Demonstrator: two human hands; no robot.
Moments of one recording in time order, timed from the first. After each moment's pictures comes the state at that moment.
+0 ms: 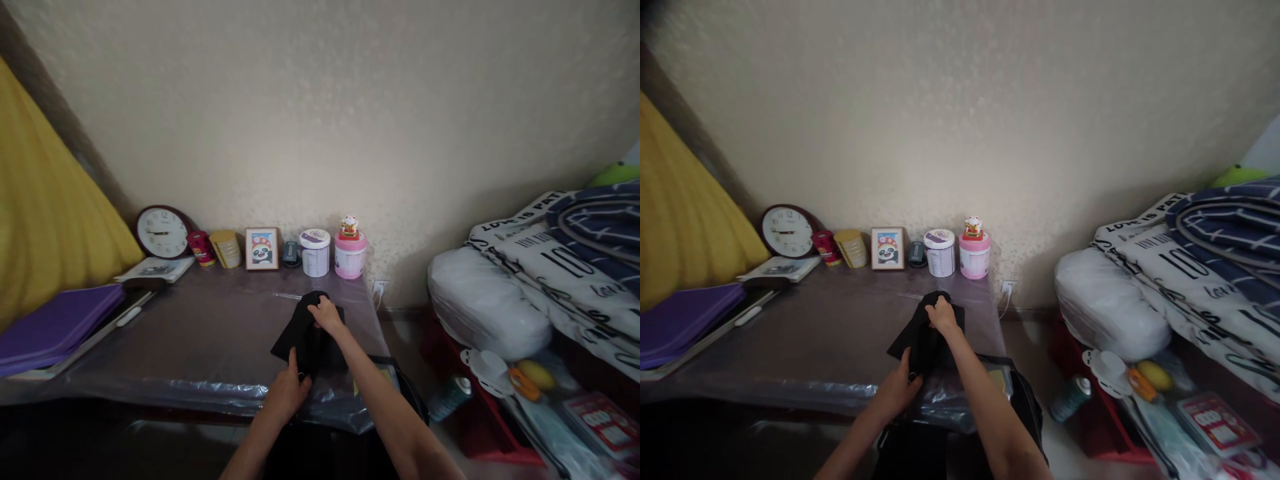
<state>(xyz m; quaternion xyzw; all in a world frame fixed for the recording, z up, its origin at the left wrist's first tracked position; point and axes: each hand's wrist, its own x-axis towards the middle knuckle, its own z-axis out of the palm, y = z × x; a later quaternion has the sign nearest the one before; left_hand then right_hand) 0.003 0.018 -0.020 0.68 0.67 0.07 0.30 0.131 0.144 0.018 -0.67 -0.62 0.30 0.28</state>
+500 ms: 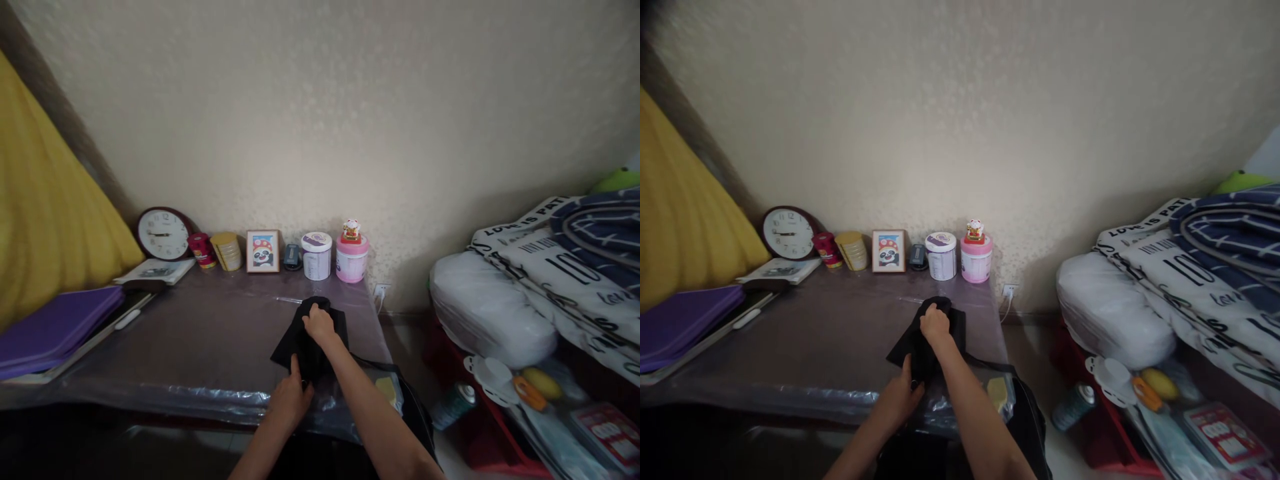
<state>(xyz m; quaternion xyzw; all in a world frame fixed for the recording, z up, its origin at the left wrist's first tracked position) 0.011 0.014 -0.015 0.68 0.68 0.04 0.26 0.103 0.131 0.028 -0.70 -0.68 0.16 0.16</state>
